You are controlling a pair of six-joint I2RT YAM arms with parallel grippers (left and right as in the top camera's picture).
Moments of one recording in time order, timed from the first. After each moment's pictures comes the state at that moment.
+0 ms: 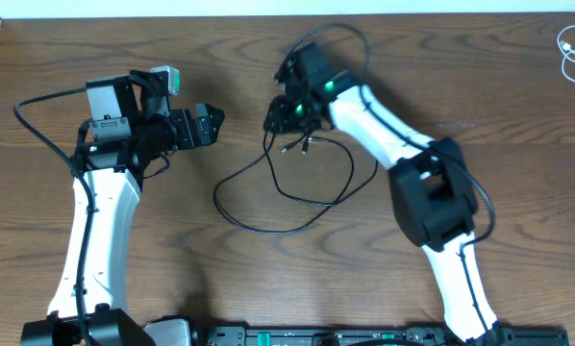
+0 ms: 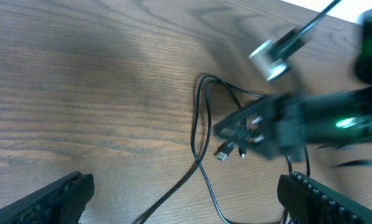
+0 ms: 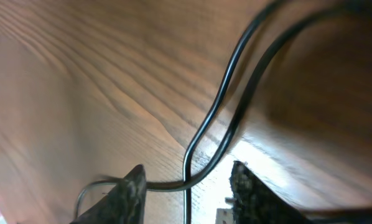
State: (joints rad) left arm 0.14 1.42 1.12 -0.55 0.51 -0.07; right arm 0.55 2.37 1.92 -0.65 -0.46 0.42
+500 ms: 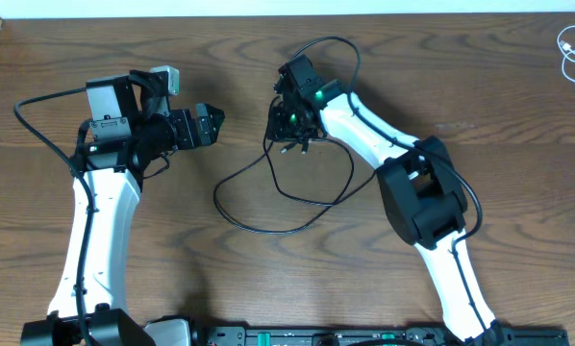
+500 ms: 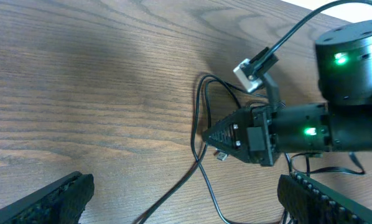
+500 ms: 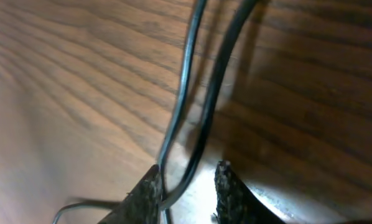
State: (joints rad) left arm 0.14 1.42 1.12 -0.55 0.51 -0.07; right arm 0.58 2.42 1.92 -0.64 -0.38 0.51
